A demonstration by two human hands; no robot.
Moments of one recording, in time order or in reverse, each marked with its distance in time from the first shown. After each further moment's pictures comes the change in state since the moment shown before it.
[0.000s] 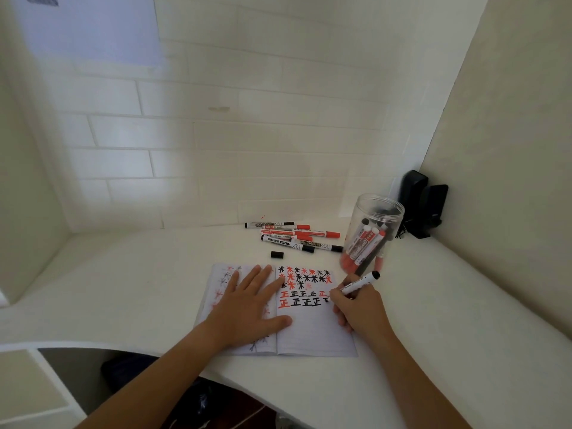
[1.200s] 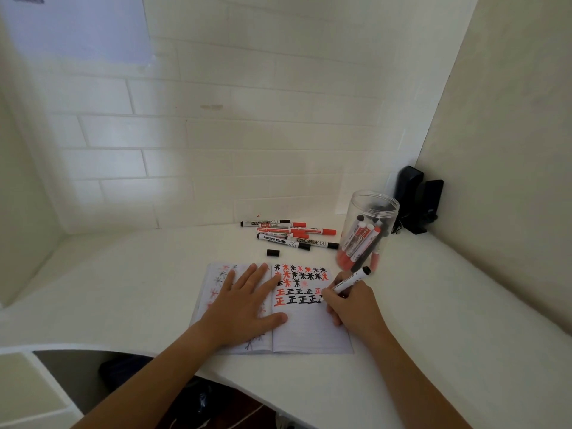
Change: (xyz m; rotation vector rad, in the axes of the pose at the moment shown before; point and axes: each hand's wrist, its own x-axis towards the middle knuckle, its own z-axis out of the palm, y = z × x) left_hand -0.001 -0.001 0.001 0.002 -0.004 0.011; right_hand -0.003 -0.003 0.002 -0.003 -0.036 -0.042
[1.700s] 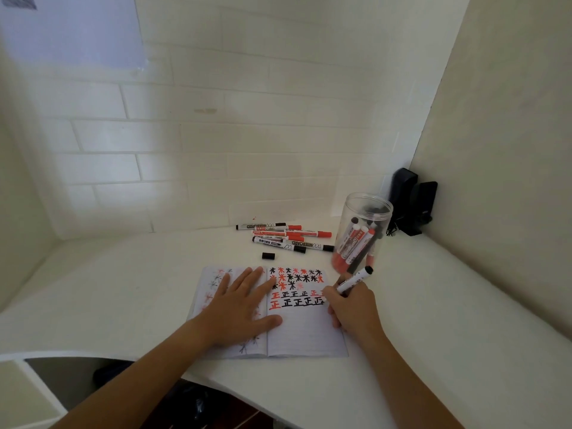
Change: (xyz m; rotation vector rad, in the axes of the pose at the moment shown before) left_hand 0.005 -0.002 -0.007 -0.003 -0.068 0.010; right_hand 0.002 0.003 0.000 0.045 0.123 0.040
